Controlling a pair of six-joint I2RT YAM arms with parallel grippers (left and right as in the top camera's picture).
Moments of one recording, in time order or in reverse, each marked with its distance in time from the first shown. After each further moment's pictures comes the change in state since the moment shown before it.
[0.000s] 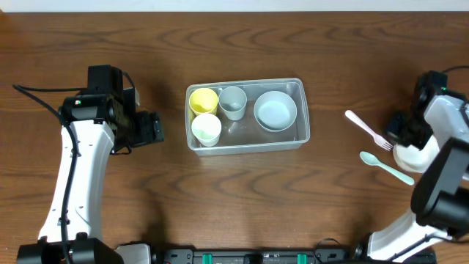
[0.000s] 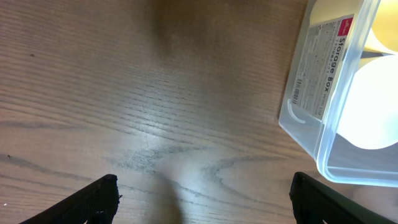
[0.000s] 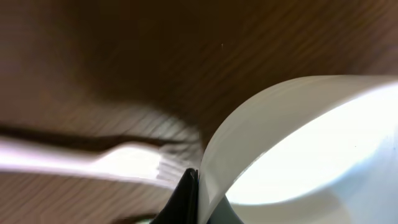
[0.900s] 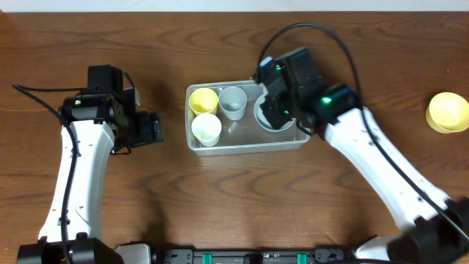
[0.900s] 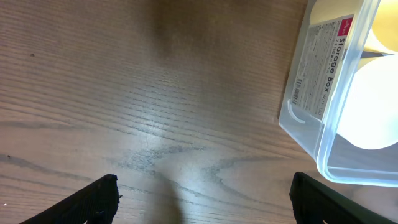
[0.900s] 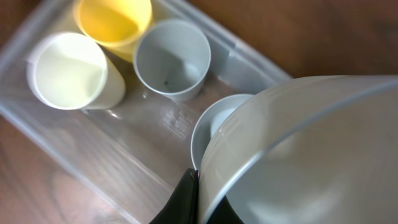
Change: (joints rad) left arm 0.000 0.000 0.000 0.000 0.000 0.000; right arm 0.878 -0.217 0.145 0.121 -0.187 -0.420
